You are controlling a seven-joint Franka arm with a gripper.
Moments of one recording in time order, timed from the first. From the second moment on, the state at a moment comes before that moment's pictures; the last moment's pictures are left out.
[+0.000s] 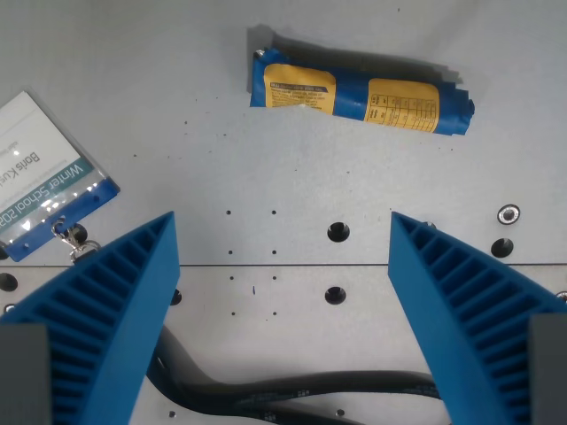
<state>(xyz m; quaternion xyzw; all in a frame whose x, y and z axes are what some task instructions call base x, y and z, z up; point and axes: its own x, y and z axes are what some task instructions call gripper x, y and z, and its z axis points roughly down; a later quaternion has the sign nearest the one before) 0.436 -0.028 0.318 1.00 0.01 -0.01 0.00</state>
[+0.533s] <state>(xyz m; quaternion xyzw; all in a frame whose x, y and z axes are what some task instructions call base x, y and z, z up) 0.420 -0.027 0.314 1.00 0.01 -0.03 0.00</state>
